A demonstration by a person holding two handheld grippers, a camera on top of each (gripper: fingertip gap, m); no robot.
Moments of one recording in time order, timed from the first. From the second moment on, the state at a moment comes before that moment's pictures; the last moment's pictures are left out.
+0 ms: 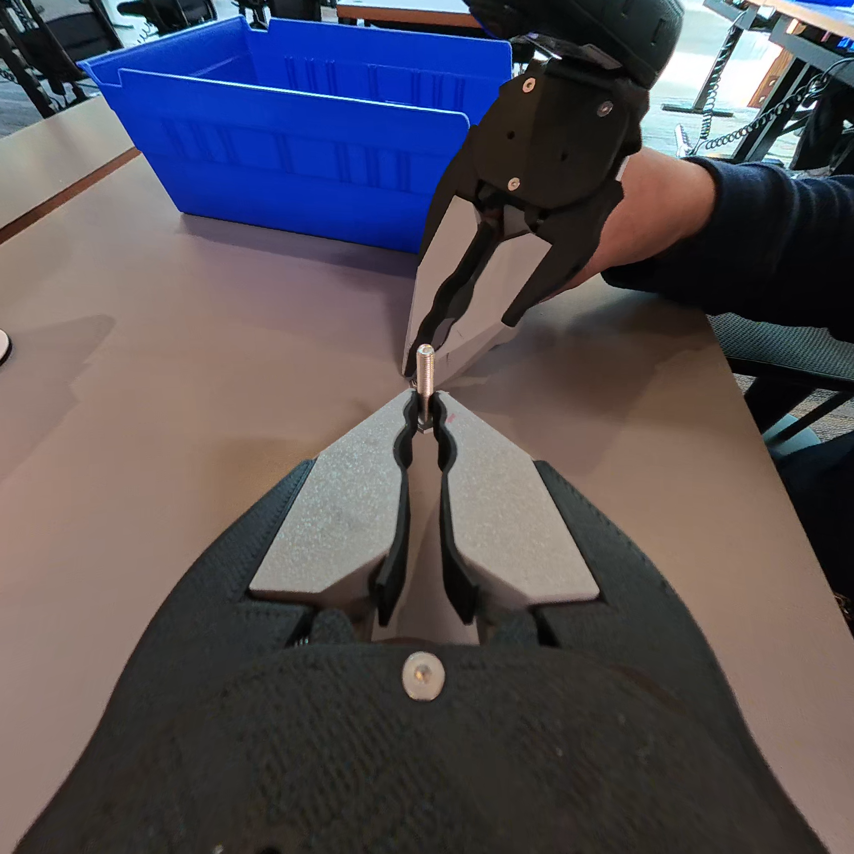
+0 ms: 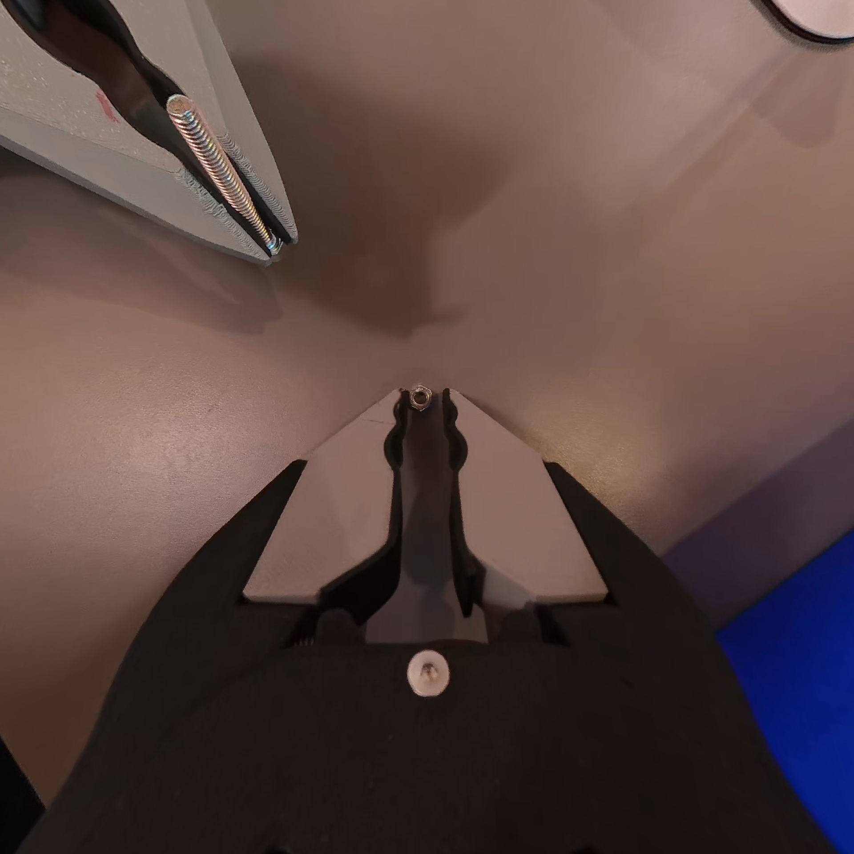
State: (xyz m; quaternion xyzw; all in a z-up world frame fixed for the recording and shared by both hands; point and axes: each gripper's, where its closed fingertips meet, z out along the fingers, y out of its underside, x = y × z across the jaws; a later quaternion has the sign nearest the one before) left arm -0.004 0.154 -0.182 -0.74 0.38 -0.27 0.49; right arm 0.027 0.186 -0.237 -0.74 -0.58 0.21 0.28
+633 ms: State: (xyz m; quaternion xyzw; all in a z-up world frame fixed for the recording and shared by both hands) left arm 0.000 0.154 -0.188 -0.75 0.39 -0.25 0.47; right arm -0.002 0.153 -0.141 -0.65 -0.63 0.32 0.28
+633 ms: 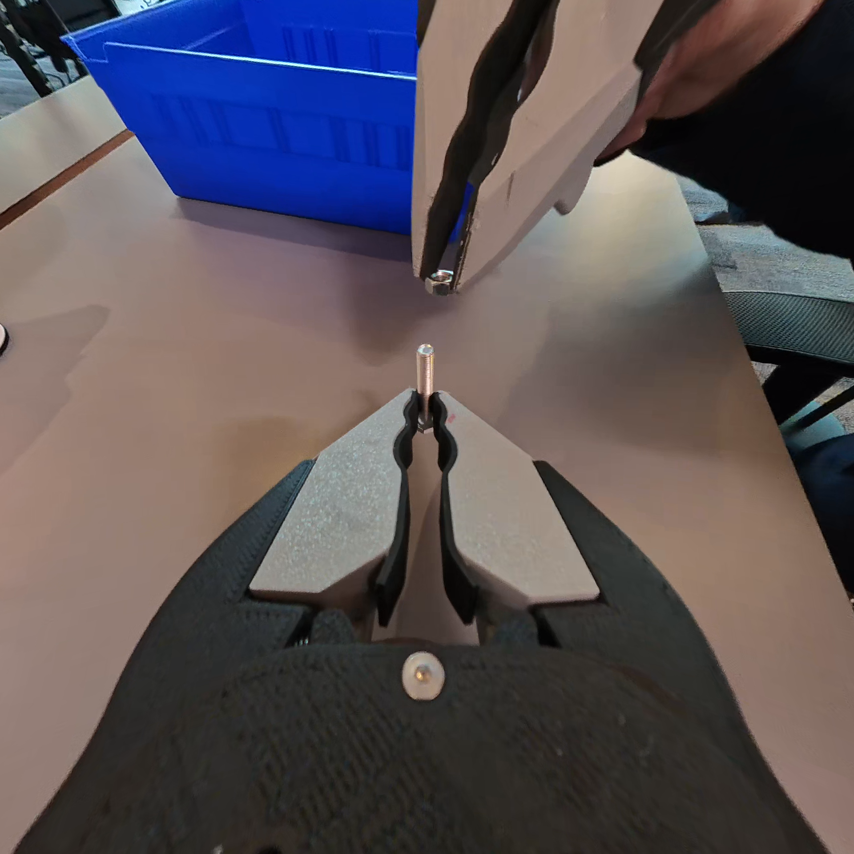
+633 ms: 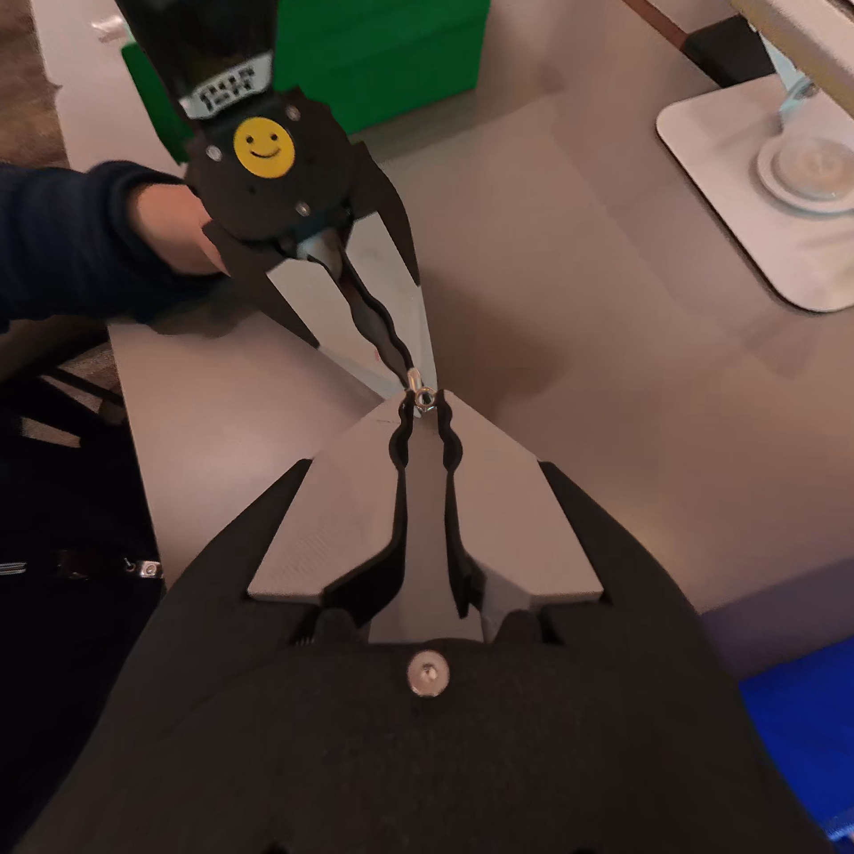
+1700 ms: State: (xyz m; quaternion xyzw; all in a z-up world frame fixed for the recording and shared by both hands) left arm 0.002 0.153 -0.189 -0.75 0.39 -0.25 0.47; right arm -0.016 0.144 -0.153 -0.63 -0.69 0.26 0.26
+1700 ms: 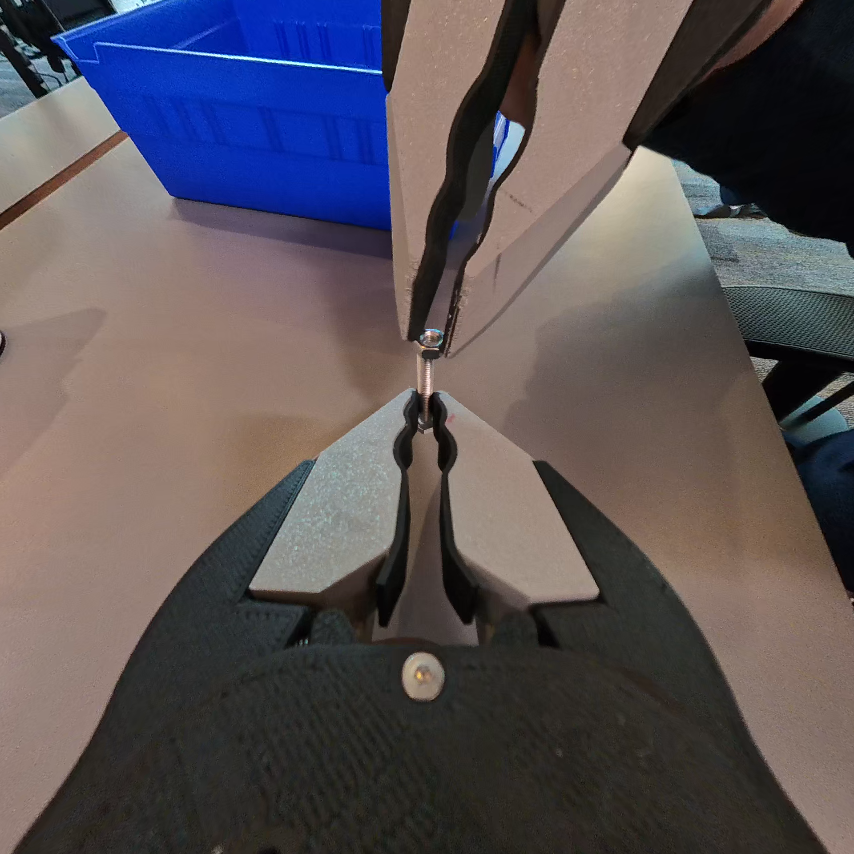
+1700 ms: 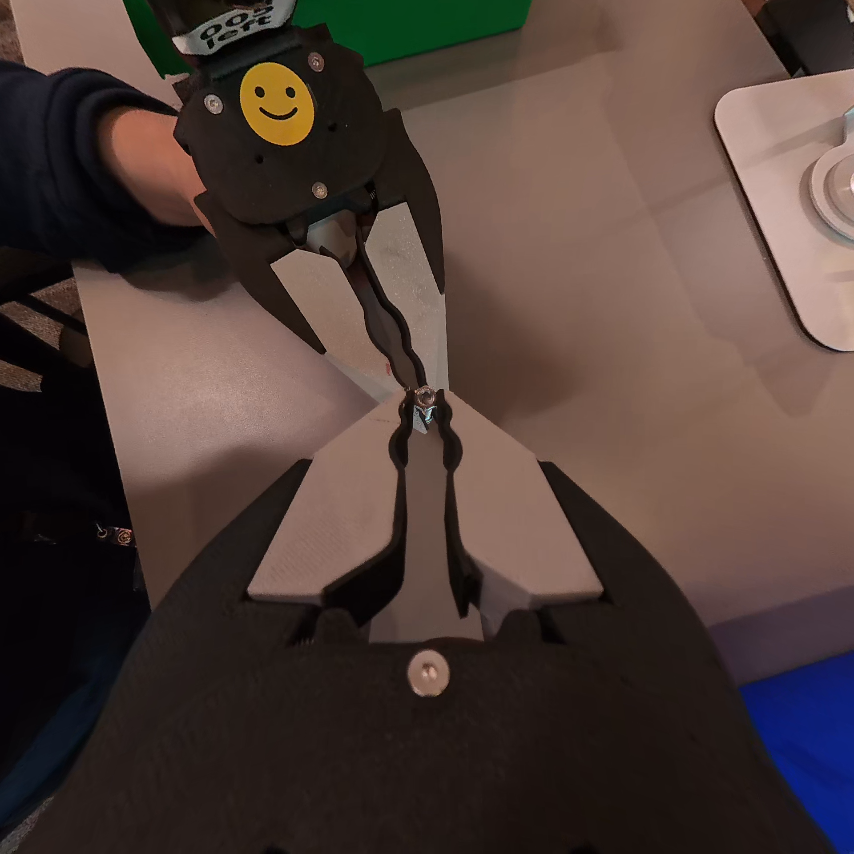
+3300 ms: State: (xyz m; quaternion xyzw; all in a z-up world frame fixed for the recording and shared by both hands) left arm 0.003 0.150 -0.178 -0.74 0.37 -0.30 0.48; right arm -0.008 0.140 -0.131 -0.57 -0.61 0.43 0.34
